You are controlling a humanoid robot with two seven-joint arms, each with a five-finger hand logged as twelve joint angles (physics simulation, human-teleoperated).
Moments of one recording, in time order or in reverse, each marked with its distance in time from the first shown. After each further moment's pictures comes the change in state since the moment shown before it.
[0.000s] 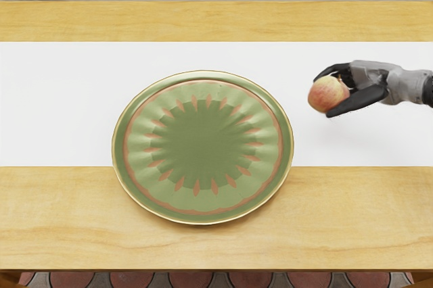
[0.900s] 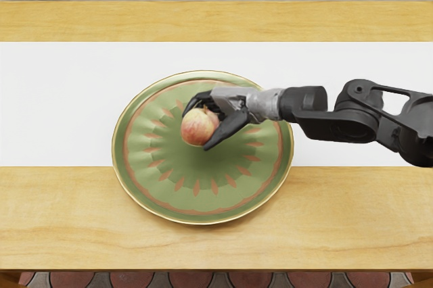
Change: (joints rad) left arm 0.000 0.000 0.000 0.000 0.000 0.000 0.000; right arm 0.088 0.530 -0.062 -0.052 -0.155 -0.069 -0.032
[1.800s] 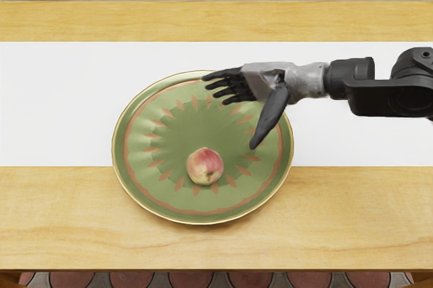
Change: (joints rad) left arm 0.000 0.000 0.000 0.000 0.000 0.000 0.000; right arm 0.057 -0.213 0.053 0.062 0.217 0.188 -0.037
